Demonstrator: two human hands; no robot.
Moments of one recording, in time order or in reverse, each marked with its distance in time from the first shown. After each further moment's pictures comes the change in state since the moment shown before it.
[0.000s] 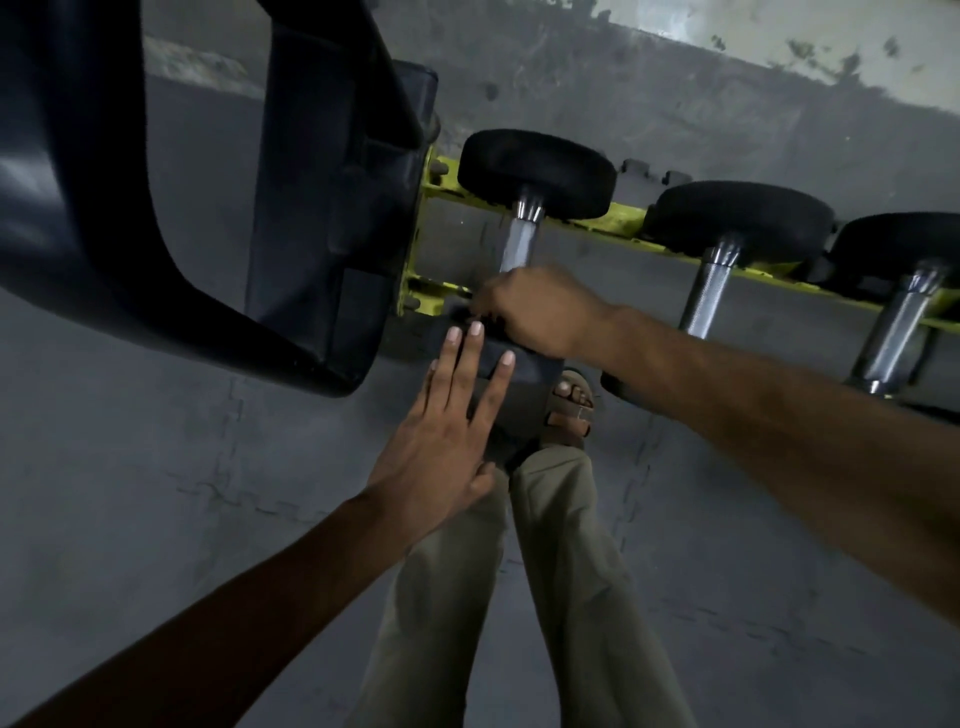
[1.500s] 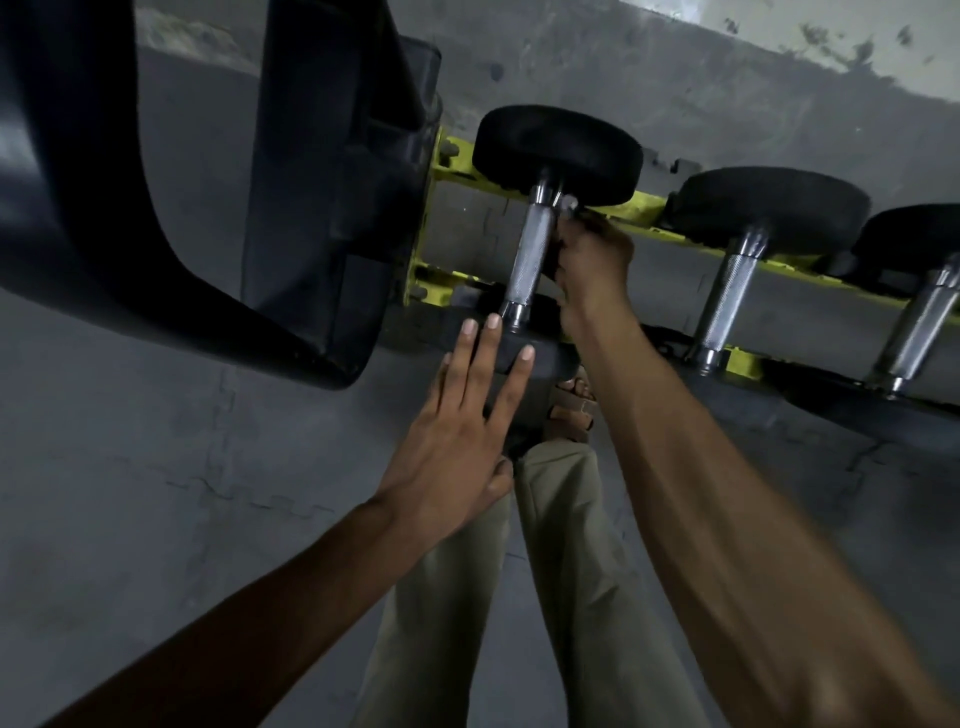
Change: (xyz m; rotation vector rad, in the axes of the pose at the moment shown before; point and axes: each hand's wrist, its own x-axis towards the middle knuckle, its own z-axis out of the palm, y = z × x) left_hand 0.000 -0.002 0.007 -0.072 0.036 0.009; right_hand 0.029 0.004 0.026 1.807 0.843 1.115
